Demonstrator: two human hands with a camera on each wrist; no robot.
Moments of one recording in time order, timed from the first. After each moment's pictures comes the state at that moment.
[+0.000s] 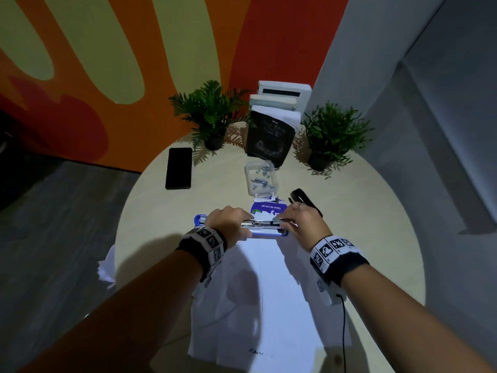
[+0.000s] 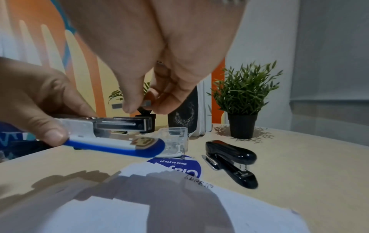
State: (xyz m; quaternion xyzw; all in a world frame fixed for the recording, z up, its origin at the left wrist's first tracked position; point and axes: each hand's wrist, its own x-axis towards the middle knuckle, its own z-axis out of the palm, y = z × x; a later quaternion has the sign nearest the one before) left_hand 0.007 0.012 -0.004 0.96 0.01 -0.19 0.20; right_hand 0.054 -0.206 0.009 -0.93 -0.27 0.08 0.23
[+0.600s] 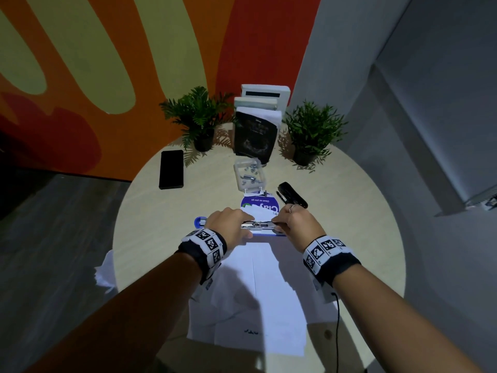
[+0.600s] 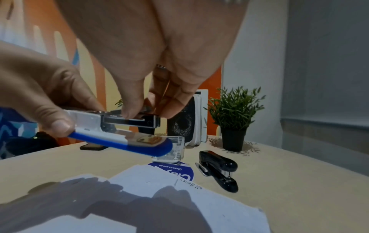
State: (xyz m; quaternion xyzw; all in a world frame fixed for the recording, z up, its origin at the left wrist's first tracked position) left_hand -0.026 -0.017 0.015 0.97 -0.04 -0.15 0.19; right_hand 0.009 -0.224 0.022 -0.95 -0.27 0.08 0.16
